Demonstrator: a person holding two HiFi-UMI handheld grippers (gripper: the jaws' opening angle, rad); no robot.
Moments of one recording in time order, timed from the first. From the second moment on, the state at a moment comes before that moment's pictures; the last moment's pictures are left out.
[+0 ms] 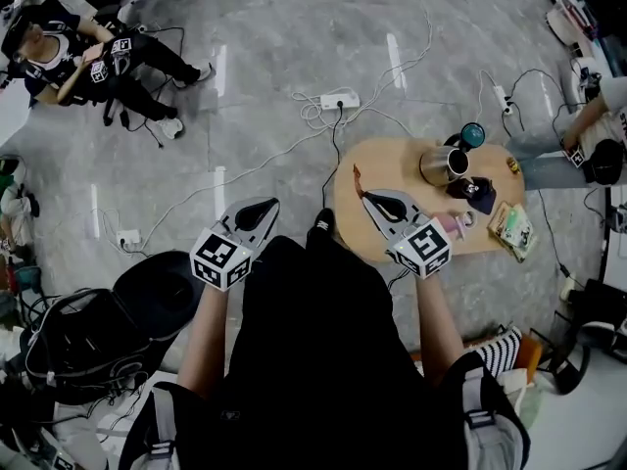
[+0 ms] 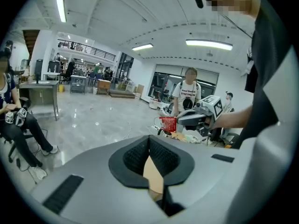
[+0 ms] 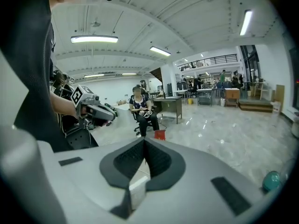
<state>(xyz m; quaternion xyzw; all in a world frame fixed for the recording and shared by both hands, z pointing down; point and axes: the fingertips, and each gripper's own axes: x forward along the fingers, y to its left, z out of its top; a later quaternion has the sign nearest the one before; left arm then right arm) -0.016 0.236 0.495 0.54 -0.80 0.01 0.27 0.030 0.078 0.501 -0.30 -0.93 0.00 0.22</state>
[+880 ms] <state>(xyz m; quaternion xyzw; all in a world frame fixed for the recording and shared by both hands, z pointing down) -0.194 0.071 0.497 0.73 -0.63 0.12 0.23 -0.079 -0.017 0.526 -0.08 -0.96 0.06 0.25</state>
